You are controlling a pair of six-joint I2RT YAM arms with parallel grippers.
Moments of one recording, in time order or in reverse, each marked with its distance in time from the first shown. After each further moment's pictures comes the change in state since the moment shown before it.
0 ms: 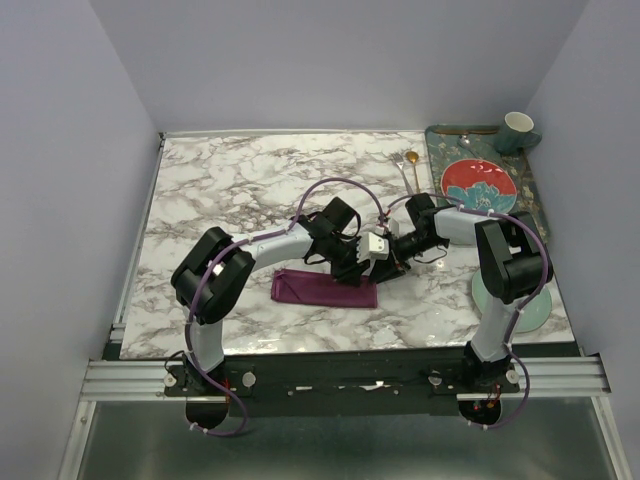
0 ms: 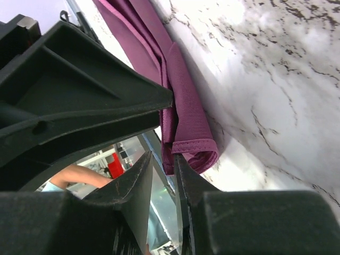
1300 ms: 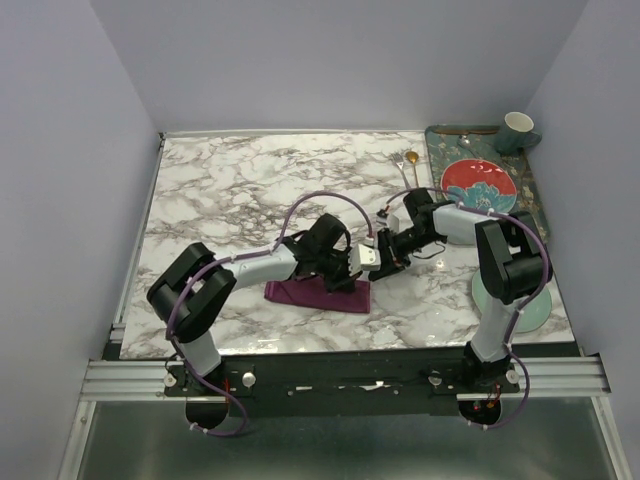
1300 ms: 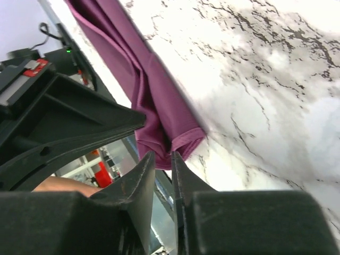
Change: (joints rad) left arm -0.035 -0.161 -0.249 0.227 -0.069 -0.136; right arm 0.006 -0.001 0.042 -0.008 0.081 0.015
